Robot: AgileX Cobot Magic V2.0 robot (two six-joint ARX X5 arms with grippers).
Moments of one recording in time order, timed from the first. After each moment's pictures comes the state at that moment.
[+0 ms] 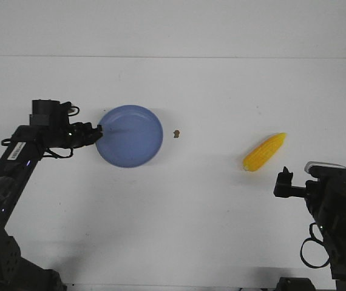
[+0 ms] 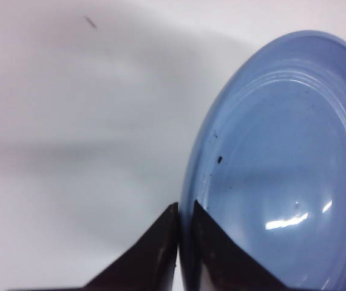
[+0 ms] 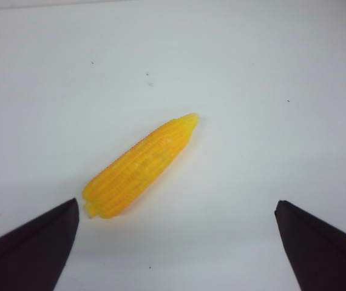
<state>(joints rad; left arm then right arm) -0.01 1.62 1.32 -0.52 0.50 -0.22 -0.03 0.73 0.90 -0.70 0.02 0.11</state>
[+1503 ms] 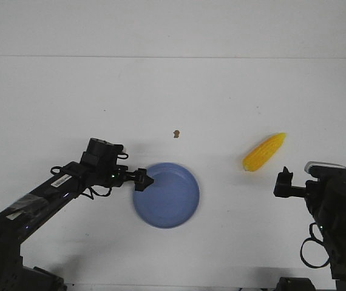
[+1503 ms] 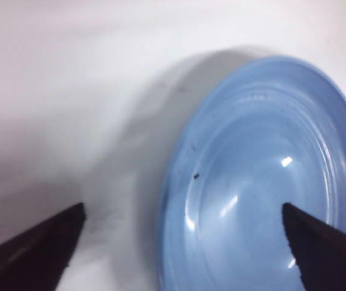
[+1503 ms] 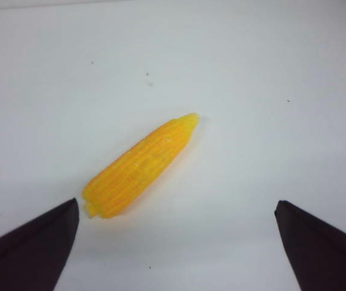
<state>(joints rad) -0.34 1.56 0.94 -0.24 0.50 -0.25 -0.03 0.73 0.90 -0.70 0.02 0.11</state>
